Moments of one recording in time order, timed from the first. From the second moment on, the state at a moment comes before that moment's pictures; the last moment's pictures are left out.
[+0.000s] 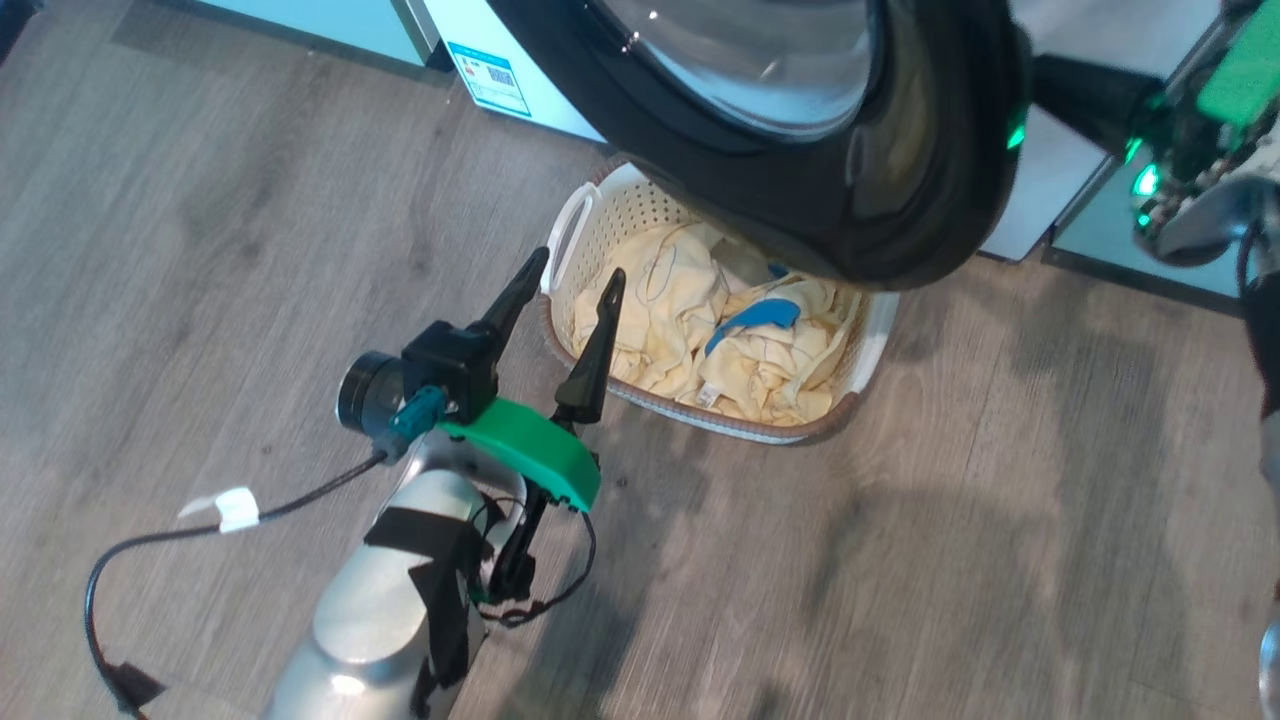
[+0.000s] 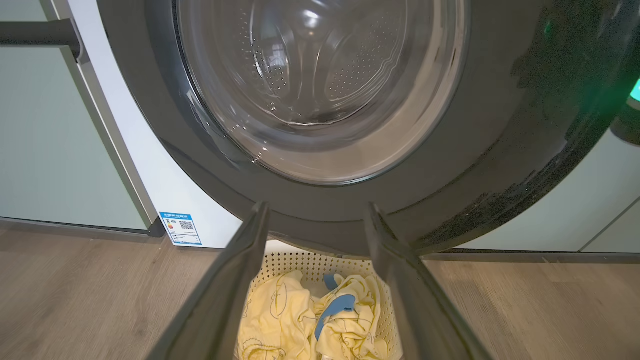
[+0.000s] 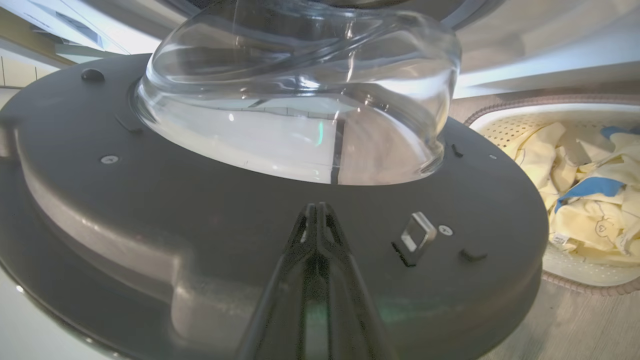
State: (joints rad) left arm -0.43 0.03 -0.29 0.31 -0.23 -0.01 -0.26; right arm -1.02 -0.08 0.04 0.73 1.27 0.13 0.93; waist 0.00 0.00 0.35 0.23
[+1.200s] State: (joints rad) left arm -0.33 0.03 -0.25 0.33 -0.20 -0.03 -0.26; right arm -0.78 -0.07 0.52 0.51 1.70 0.13 0.74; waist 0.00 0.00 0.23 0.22
